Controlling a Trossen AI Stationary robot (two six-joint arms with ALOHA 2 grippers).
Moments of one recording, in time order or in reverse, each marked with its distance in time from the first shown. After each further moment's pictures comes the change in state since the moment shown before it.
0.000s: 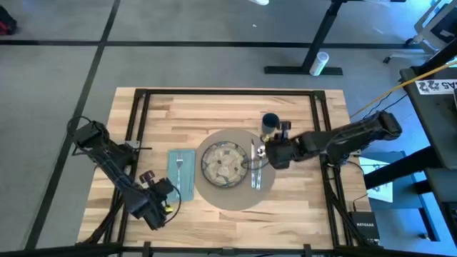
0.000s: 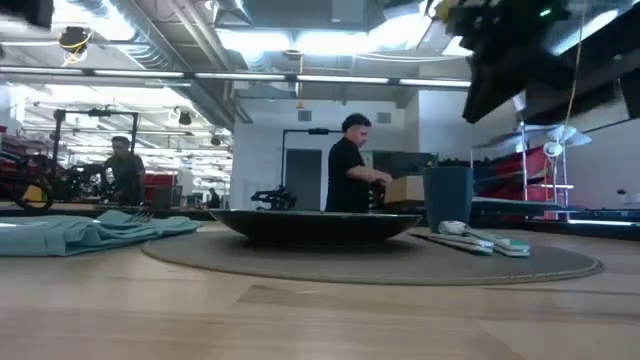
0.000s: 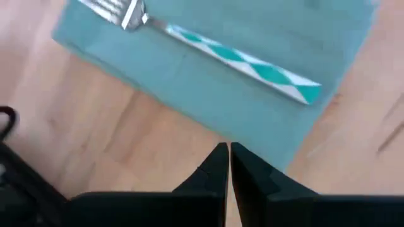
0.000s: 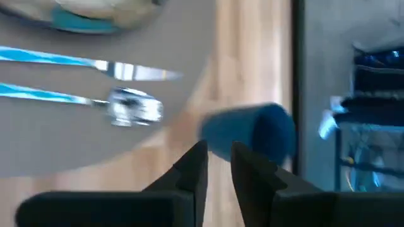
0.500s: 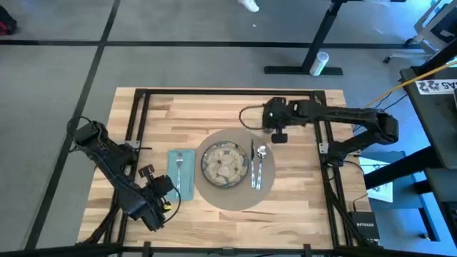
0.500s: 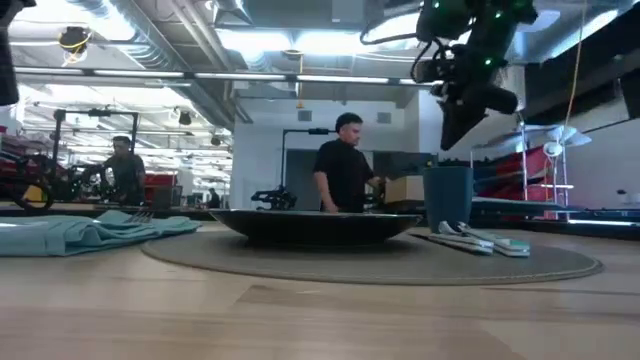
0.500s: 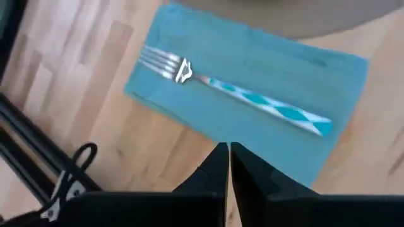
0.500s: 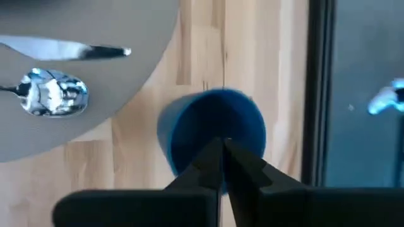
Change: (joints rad) left arm 0.004 0.000 0.124 -0.203 -0.130 0.047; right arm -0.500 0.028 0.003 0.175 -0.393 -0.465
